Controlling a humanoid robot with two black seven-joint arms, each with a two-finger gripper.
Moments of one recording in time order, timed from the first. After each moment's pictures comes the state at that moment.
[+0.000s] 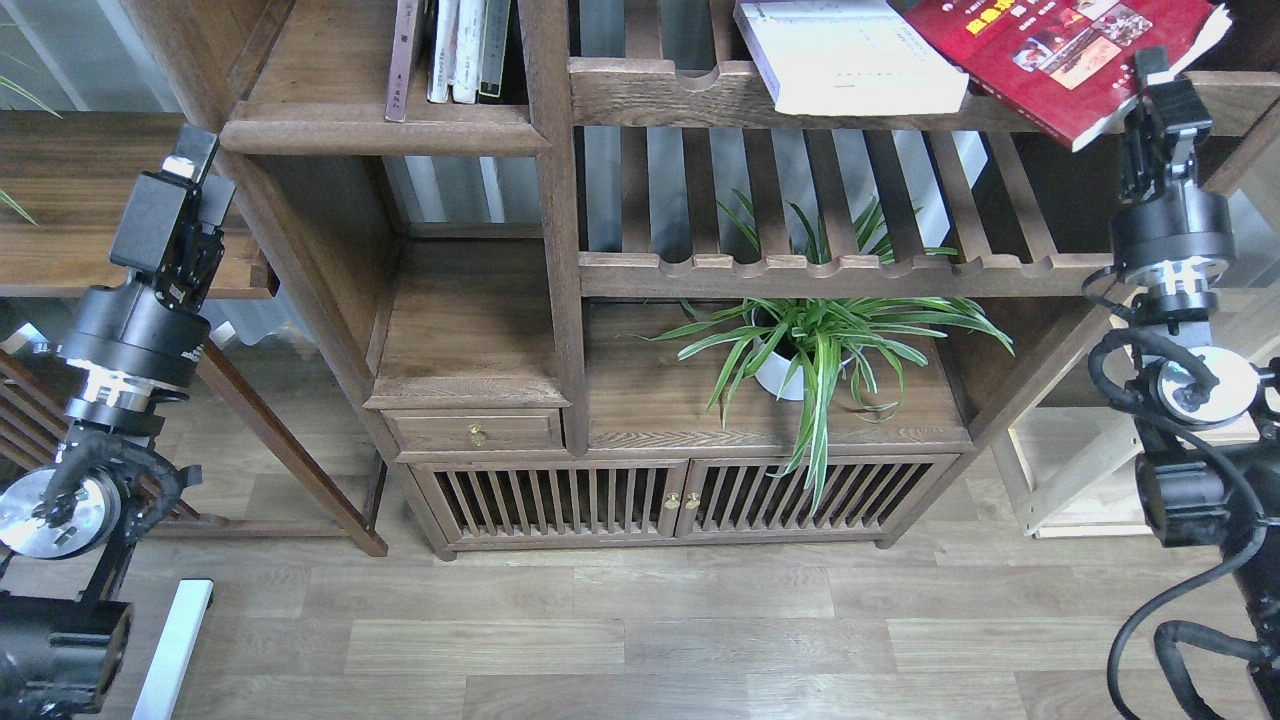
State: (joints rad) left arm -0.21 0.17 -1.52 -1.31 -0.03 -0.49 0.12; right arm 0.50 -0.39 1.39 0.84 0.22 0.58 0.12
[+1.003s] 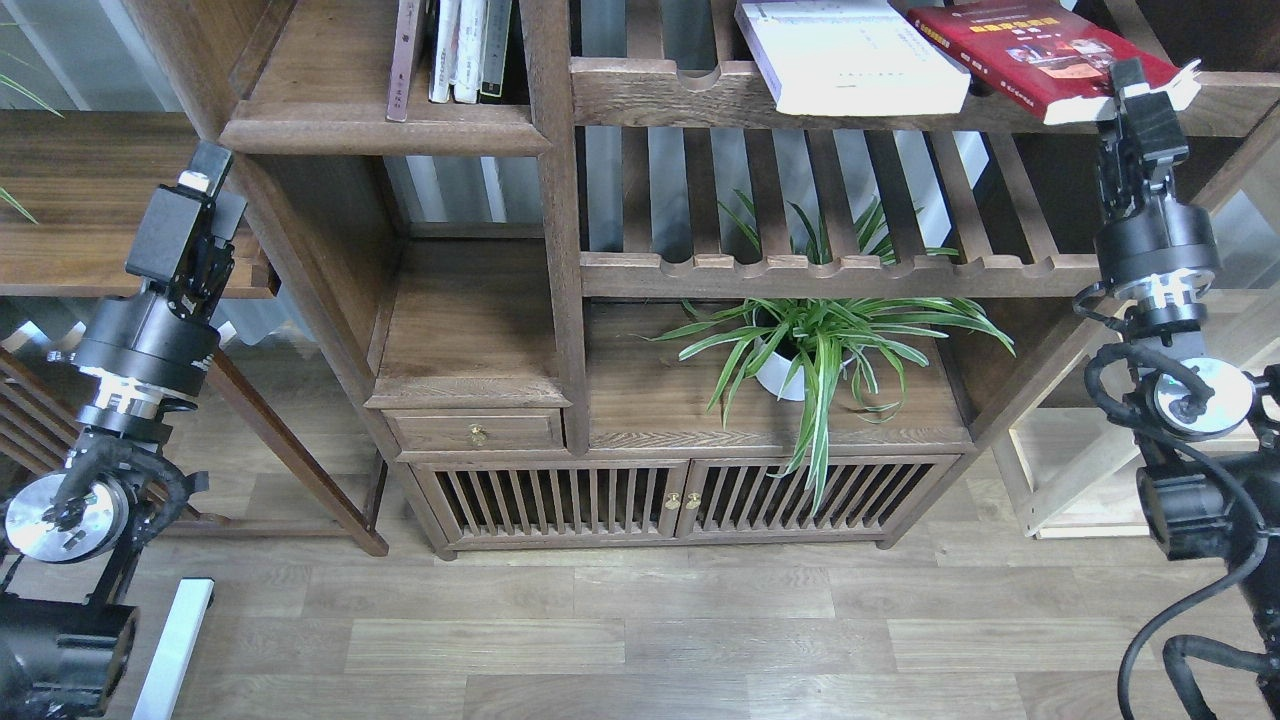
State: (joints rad) left arm -0.22 0.17 -1.50 -1.29 -0.03 -0.49 0.12; right arm 0.48 -0.40 1.35 0.85 0.22 0.58 0.11
